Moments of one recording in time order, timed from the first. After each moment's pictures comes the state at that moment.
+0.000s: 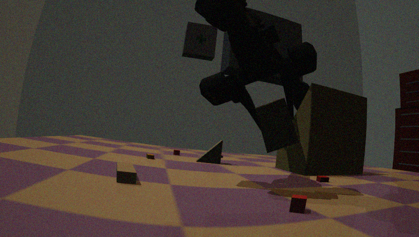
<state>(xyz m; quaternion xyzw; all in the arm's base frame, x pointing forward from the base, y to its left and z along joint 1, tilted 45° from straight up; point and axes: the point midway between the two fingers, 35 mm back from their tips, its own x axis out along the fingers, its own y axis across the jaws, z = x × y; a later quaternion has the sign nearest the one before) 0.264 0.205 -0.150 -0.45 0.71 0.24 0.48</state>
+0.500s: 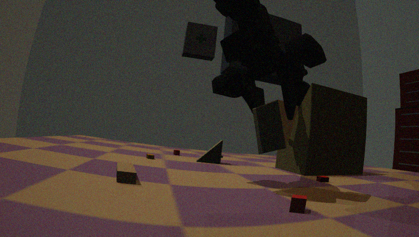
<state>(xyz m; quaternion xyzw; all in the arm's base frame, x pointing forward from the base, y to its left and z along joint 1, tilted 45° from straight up) 0.262 0.209 -0.151 -0.39 0.73 0.03 0.57</state>
